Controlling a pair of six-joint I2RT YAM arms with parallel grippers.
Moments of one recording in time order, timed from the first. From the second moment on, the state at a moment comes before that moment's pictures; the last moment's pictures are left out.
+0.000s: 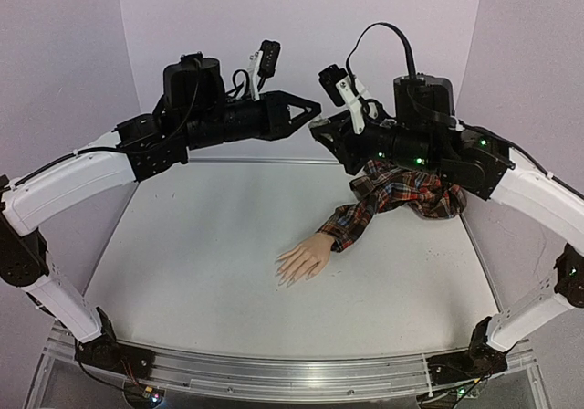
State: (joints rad) left arm -0.99 1.54 1.62 -0.09 0.18 -0.45; right arm 1.01 1.41 1.56 -0.37 0.21 -0.20
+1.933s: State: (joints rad) left arm -0.95 1.43 1.58 -0.18 0.69 -0.13; right arm 0.91 1.36 1.53 -0.30 -0.71 -0.03
